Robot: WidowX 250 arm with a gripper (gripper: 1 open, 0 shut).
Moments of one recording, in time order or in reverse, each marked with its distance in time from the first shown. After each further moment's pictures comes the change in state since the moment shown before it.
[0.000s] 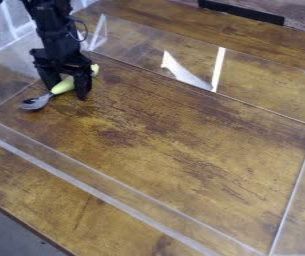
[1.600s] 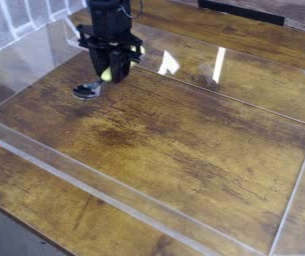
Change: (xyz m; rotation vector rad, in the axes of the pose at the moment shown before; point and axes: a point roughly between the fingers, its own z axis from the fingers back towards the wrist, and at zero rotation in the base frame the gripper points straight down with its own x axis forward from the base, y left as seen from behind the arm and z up) arm 0.007 -0.084 0.048 -0.024 0.054 -0.167
